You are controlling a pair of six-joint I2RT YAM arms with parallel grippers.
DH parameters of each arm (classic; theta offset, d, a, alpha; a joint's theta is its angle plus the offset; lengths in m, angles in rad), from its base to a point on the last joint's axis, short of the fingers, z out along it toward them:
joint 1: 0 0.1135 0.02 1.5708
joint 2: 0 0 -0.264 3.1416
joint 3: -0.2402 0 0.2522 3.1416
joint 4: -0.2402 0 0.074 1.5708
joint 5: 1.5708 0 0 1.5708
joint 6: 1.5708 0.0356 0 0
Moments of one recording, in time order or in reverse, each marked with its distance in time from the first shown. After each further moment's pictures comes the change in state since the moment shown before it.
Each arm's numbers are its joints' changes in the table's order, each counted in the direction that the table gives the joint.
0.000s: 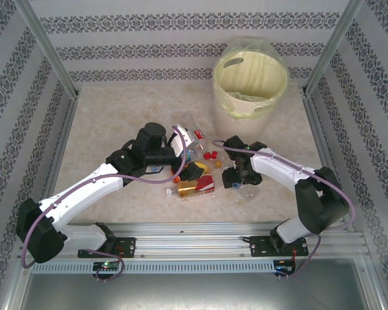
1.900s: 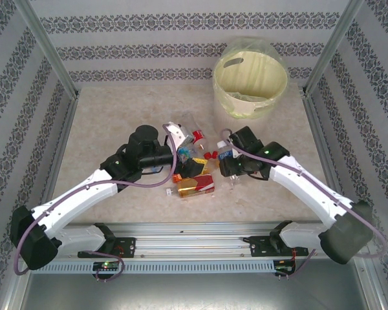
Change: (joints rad) left arm -0.013 0.084 0.066 0.174 -0.042 -0.126; right arm 0.072 0.299 -0.137 -0.005 -0.082 -0.031
